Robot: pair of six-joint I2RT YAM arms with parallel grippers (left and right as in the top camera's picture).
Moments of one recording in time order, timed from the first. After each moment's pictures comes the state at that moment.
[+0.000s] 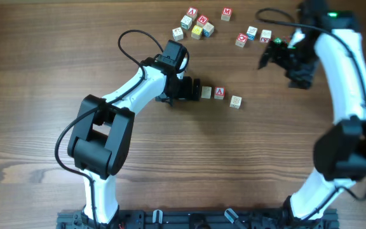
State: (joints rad) left arm -0.44 2.08 1.43 -0.65 0.21 -0.36; right arm -0.02 1.91 1.84 -1.42 -0.18 0.48
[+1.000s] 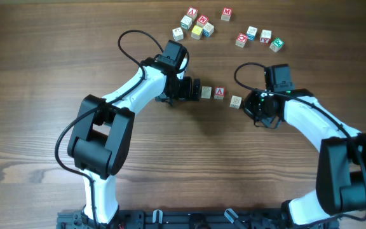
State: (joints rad) left arm -0.44 2.08 1.43 -0.65 0.21 -0.37; right arm 0.14 1.71 0.89 -0.44 -0.26 0.82
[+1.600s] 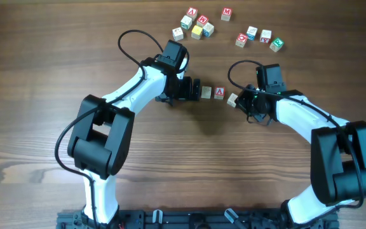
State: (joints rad) left arm -0.44 2.08 1.43 -0.65 0.21 -0.36; right arm 0.17 1.77 0.89 -0.25 -0.22 0.89
